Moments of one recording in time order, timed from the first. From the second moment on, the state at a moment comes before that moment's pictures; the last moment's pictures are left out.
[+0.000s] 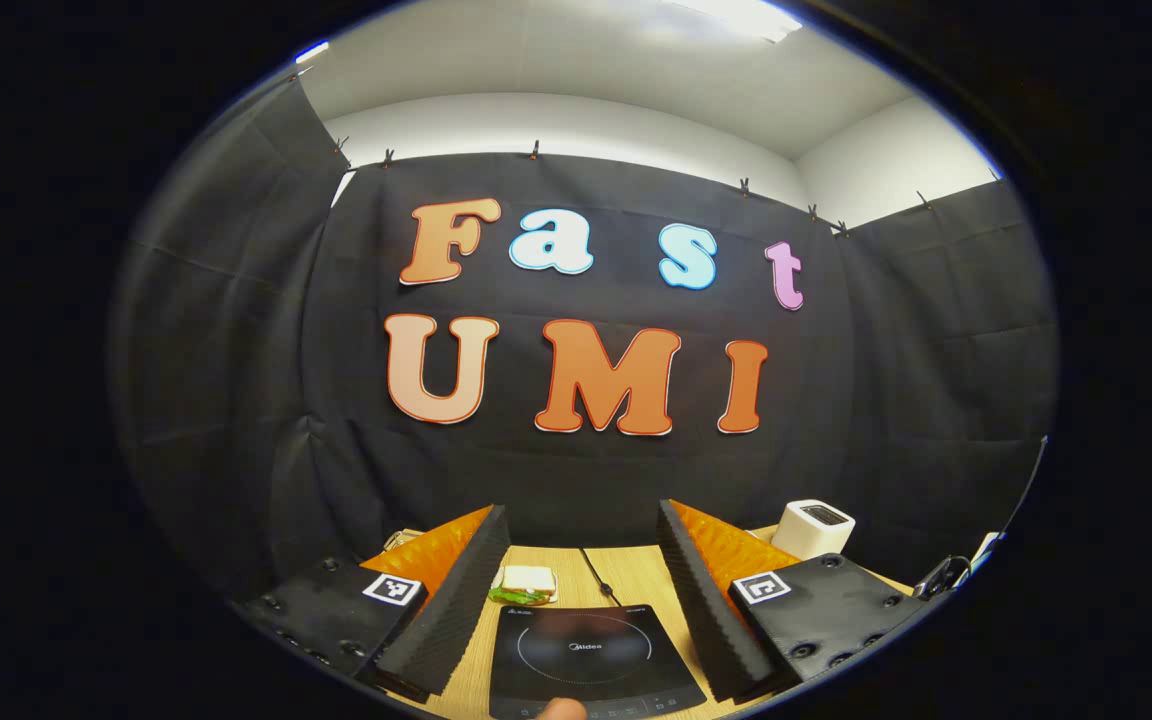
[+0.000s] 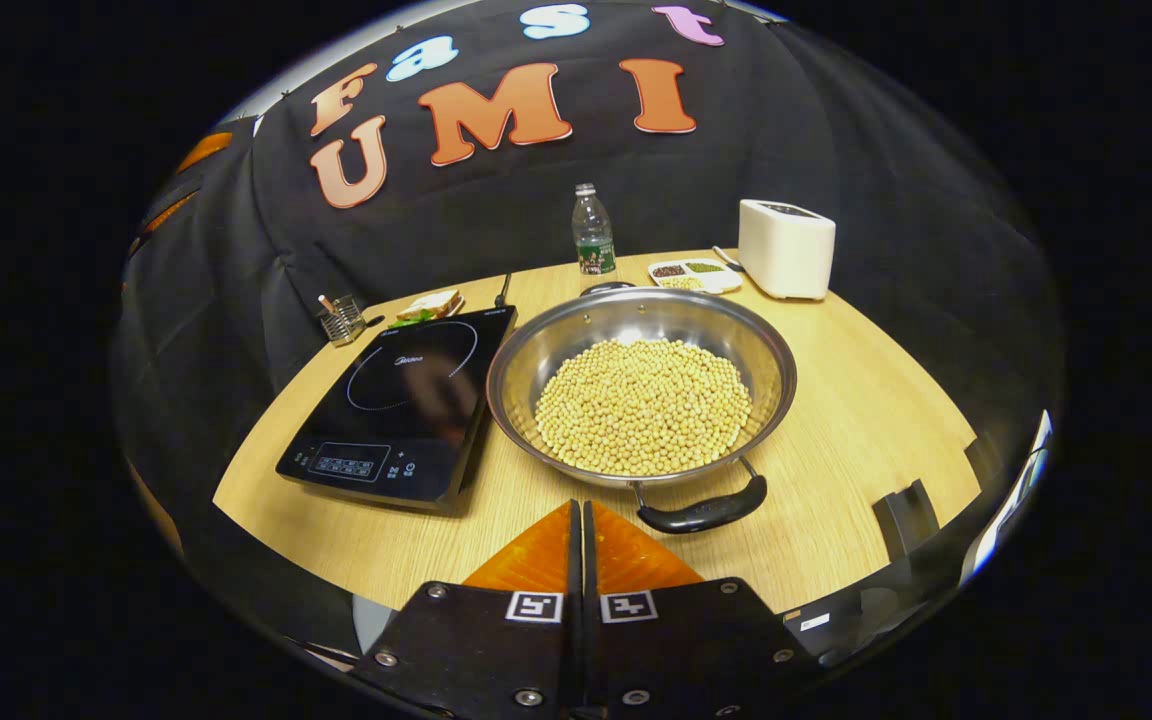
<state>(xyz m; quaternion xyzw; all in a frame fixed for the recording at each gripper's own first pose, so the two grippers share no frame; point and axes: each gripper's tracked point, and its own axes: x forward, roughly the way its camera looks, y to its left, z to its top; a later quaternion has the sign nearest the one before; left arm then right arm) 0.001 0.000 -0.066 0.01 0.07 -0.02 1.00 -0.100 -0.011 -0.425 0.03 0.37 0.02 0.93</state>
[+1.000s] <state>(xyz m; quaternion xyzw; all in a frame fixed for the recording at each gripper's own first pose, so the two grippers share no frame) 0.008 -0.014 -0.059 0.03 0.06 -0.03 1.00 -0.099 -0.068 -0.459 0.07 0.41 -0.04 0.91</state>
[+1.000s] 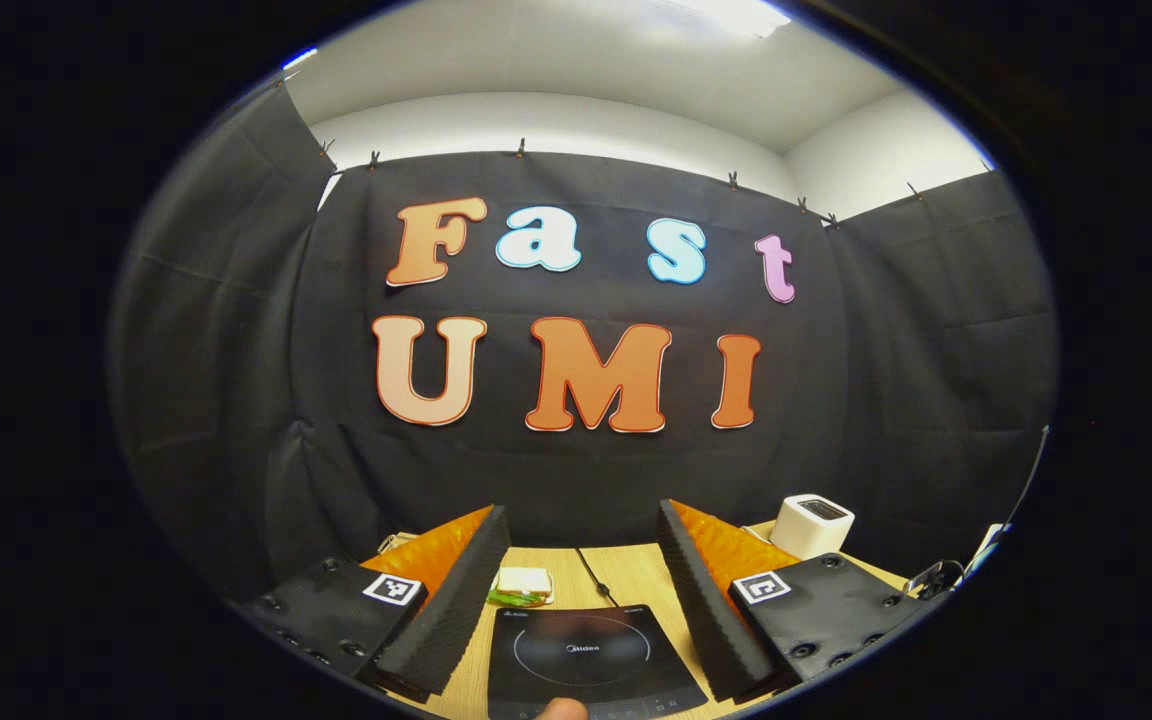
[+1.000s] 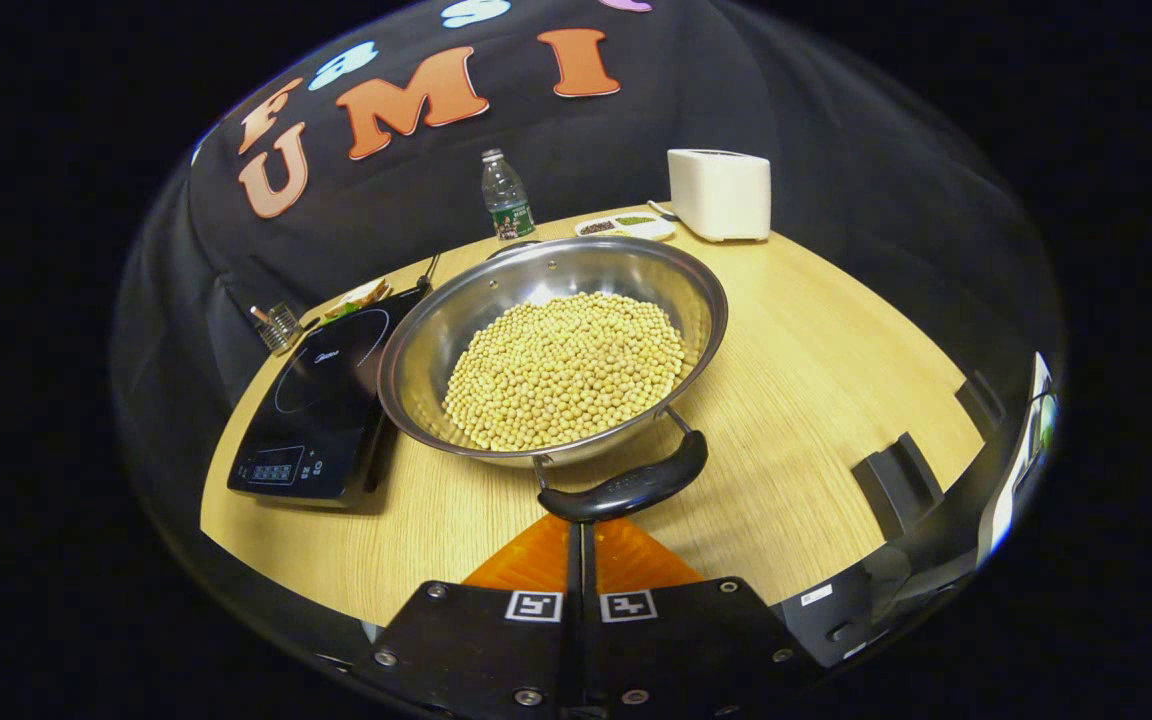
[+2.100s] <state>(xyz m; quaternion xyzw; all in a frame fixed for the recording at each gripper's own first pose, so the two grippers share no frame) 0.003 -0.033 -0.050 0.04 0.05 -0.05 1.00 -0.058 -0.151 -0.457 0.10 0.40 -0.13 0.90</state>
